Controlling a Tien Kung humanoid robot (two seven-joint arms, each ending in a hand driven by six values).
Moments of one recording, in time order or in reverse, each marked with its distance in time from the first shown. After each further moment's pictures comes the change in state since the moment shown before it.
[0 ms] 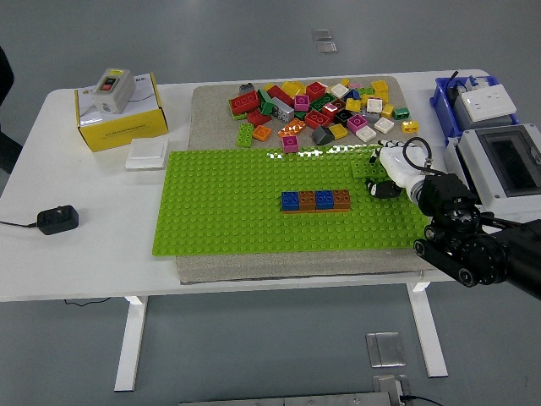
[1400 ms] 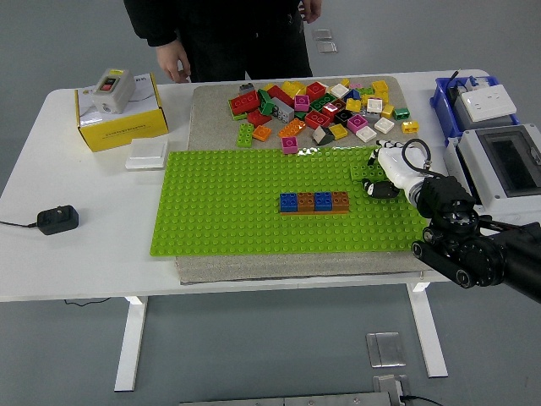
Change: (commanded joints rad) left arm -0.009 -0.003 -0.005 0.000 0.015 -0.011 -0.009; right arm -0.004 0.010 -0.017 -0.010 0.021 -0.030 0.010
